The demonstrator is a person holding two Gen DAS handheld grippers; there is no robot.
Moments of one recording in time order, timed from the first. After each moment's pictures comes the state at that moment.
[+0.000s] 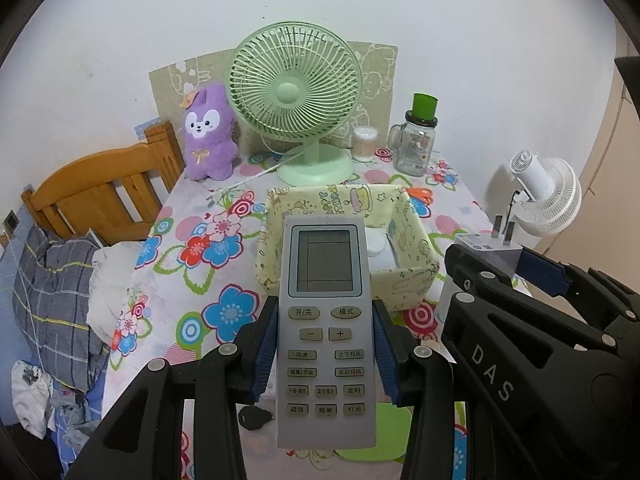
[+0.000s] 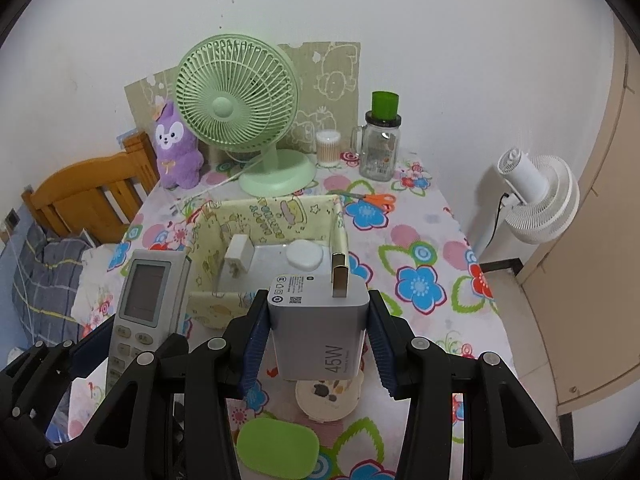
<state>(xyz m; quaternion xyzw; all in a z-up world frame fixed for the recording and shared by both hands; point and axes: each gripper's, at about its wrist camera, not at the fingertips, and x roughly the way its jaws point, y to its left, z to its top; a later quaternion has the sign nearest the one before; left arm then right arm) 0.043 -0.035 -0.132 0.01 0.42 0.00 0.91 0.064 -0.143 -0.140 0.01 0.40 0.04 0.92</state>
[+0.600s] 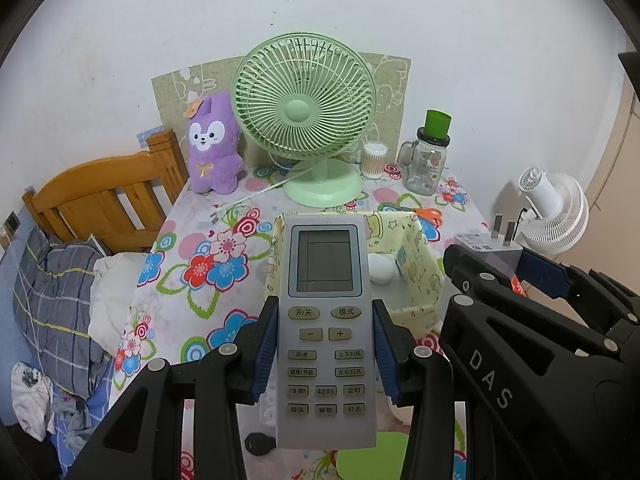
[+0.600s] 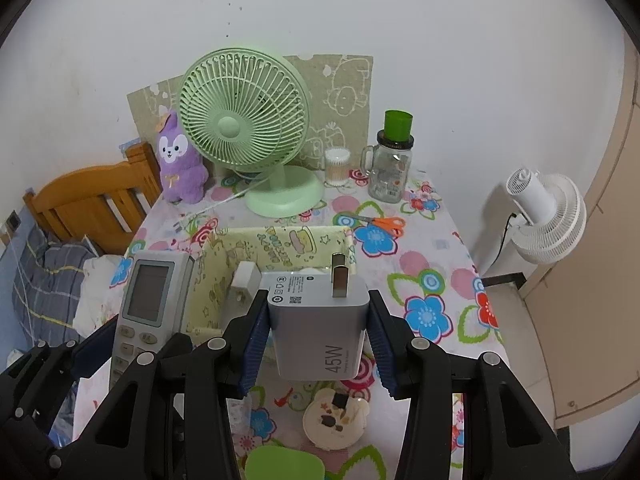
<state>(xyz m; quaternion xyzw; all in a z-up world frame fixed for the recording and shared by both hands) 0.074 -0.025 -0.119 0.00 0.41 0.00 0.91 0.097 -0.131 -0.123 0.01 0.39 0.05 0.92</state>
